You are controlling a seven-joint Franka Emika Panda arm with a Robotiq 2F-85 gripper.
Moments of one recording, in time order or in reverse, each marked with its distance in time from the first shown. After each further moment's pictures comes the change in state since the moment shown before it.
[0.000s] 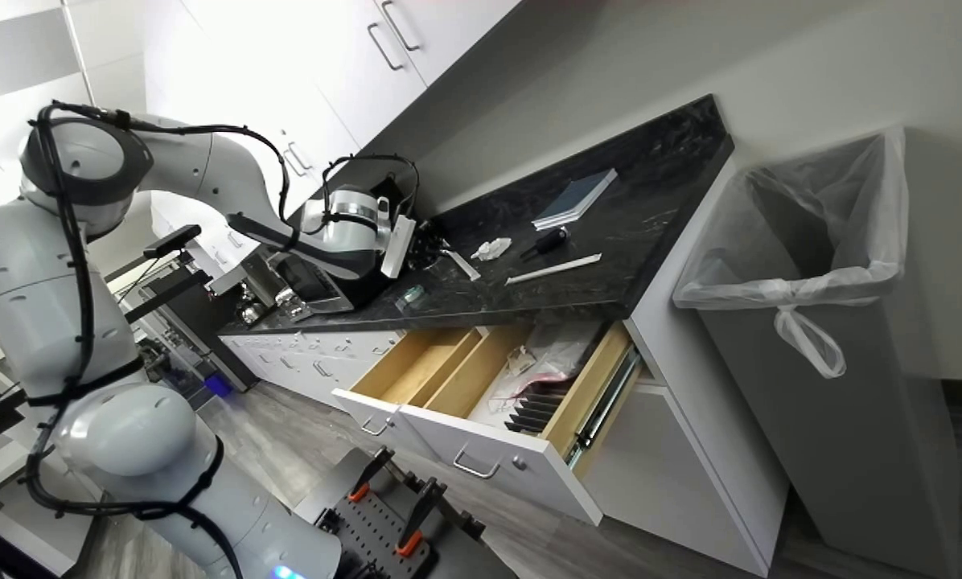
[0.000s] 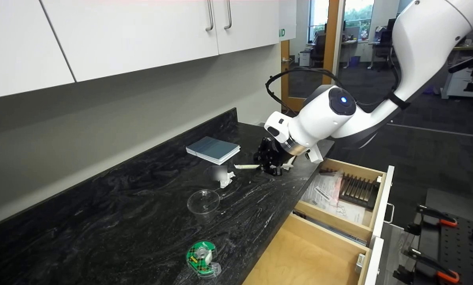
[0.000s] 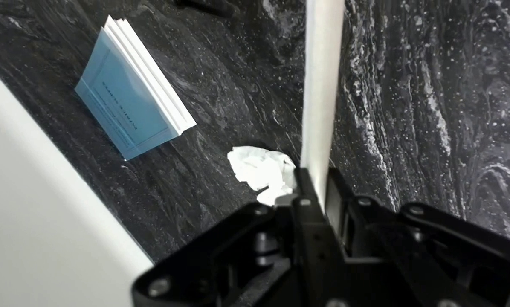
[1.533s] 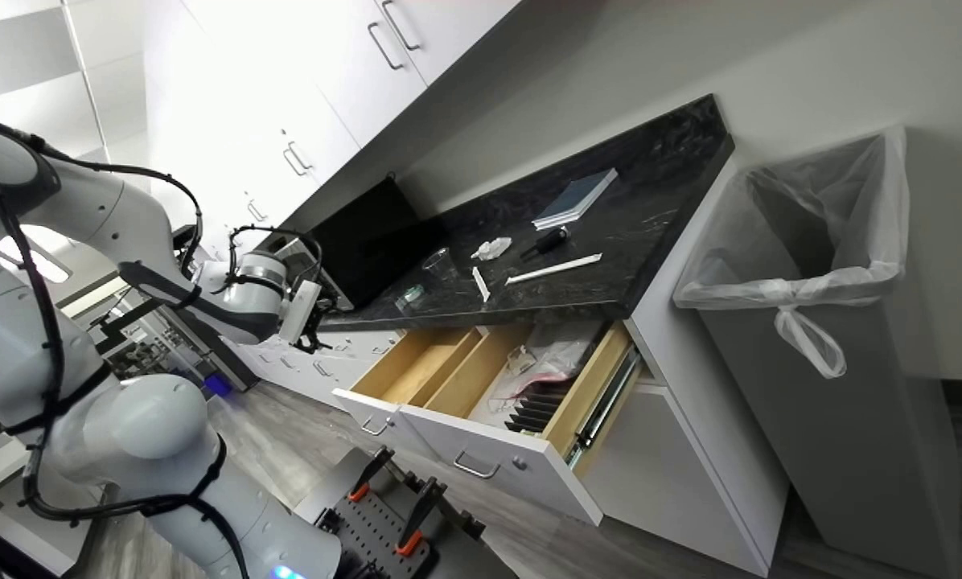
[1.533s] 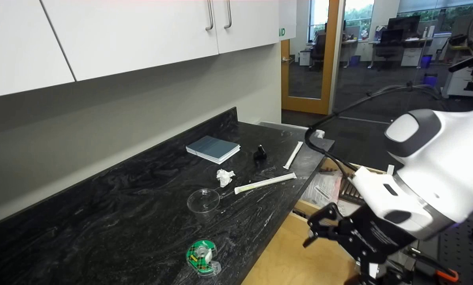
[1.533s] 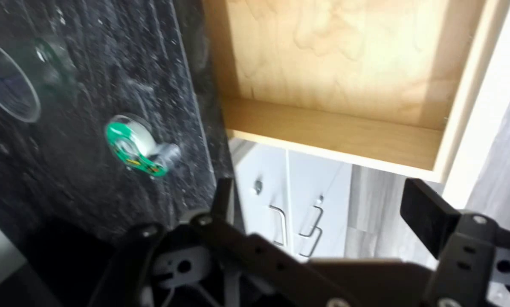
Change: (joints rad) arm 0.198 -0.316 0.269 -0.443 0.140 0.111 -0.178
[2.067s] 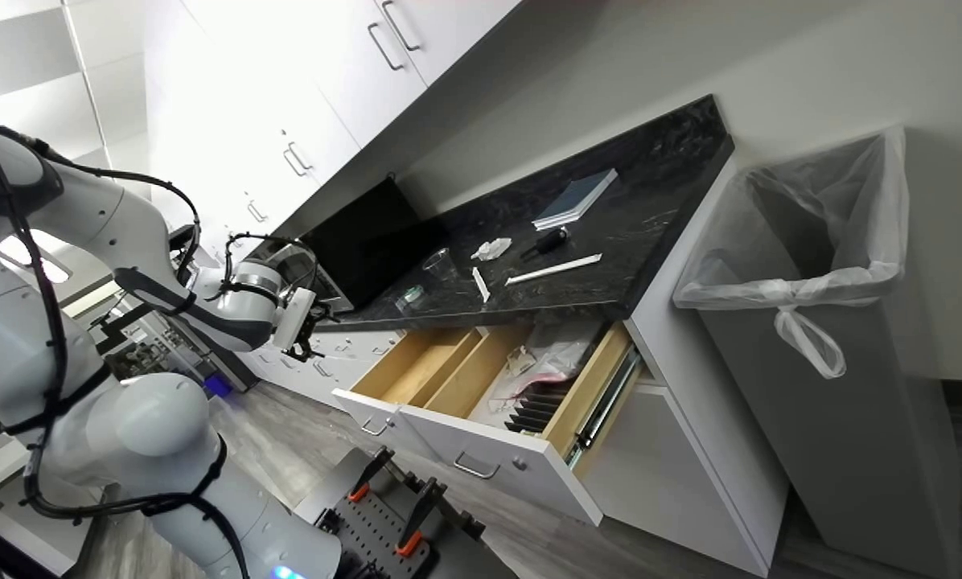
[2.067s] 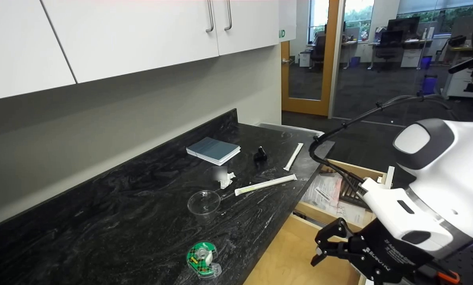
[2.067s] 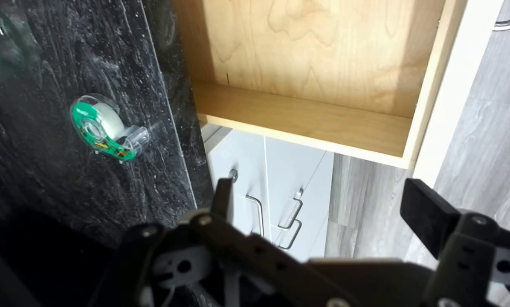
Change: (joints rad) arm 0.030 0.009 0.019 -0.009 0.047 0.001 -0.037
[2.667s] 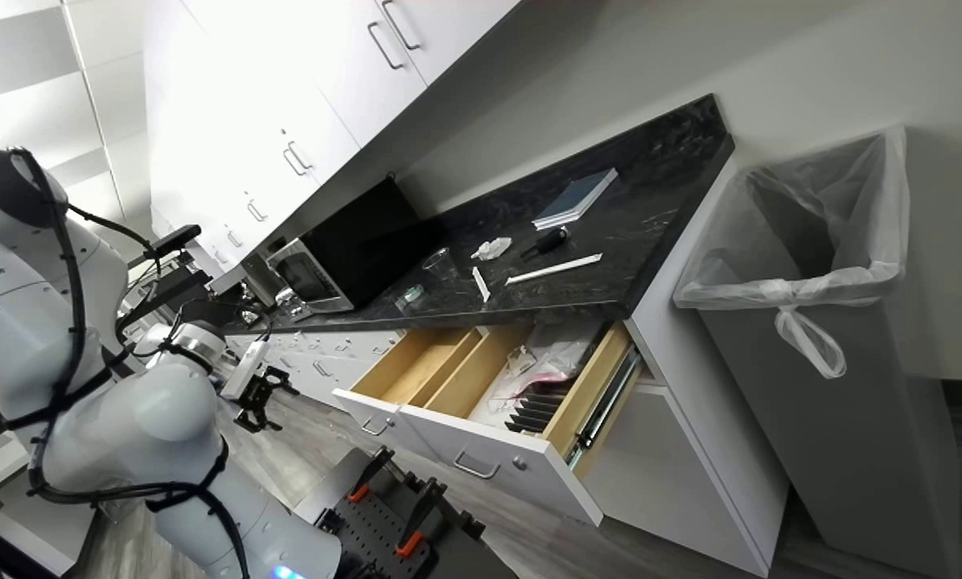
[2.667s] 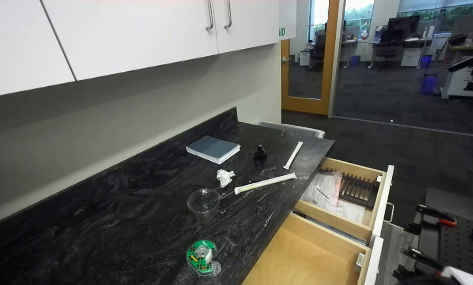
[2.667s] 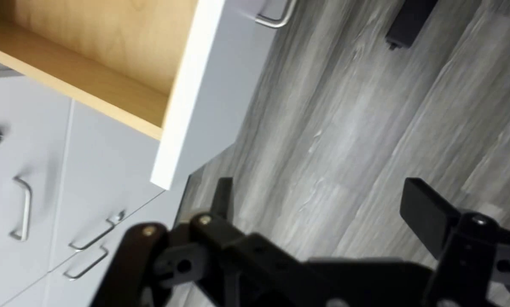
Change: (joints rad) arm 0.175 0.076 0.321 -0.035 0.577 -0.350 -0.487
